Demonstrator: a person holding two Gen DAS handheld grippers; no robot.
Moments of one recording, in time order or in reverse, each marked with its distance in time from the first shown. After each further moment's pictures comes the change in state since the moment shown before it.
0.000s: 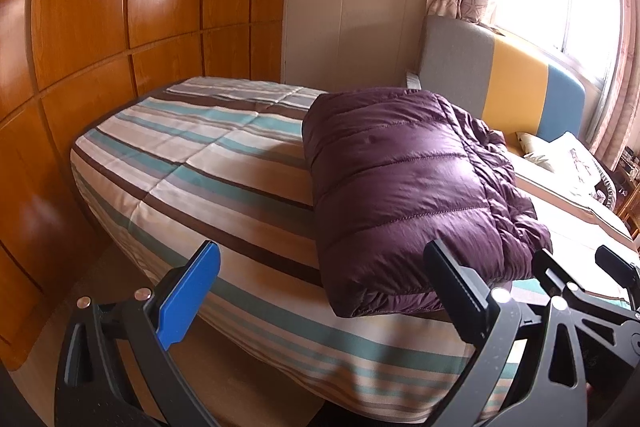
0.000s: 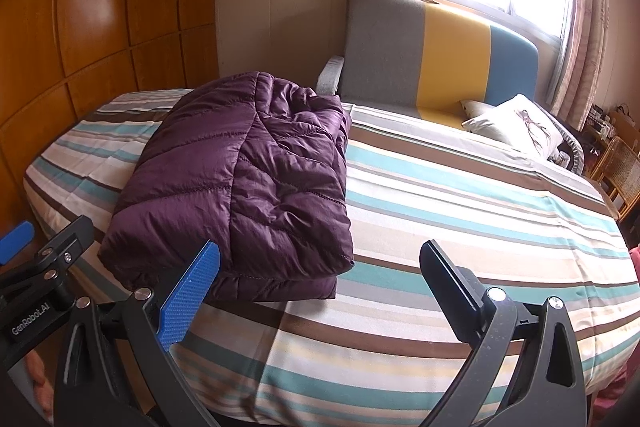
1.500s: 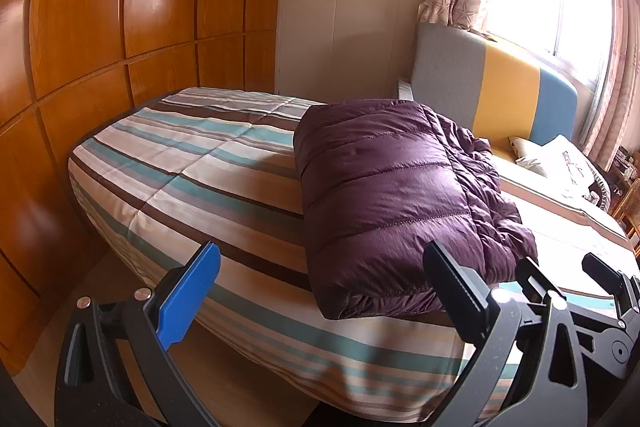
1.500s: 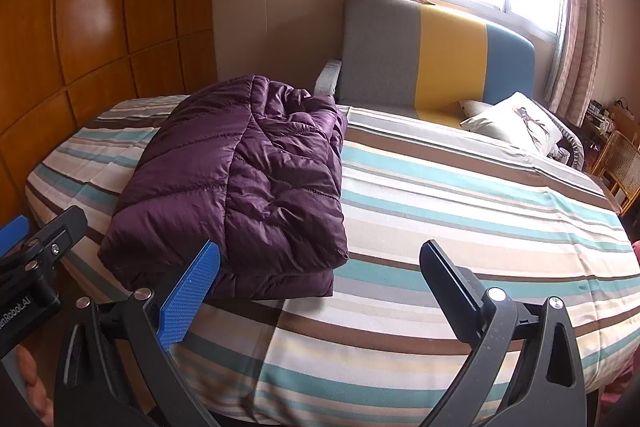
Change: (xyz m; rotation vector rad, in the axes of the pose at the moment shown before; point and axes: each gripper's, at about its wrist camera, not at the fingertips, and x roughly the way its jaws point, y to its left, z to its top) left arm -0.015 -0.009 0.001 0.013 -0.040 -0.019; right arm -0.003 -0.007 -0.005 0.016 -0.024 0.005
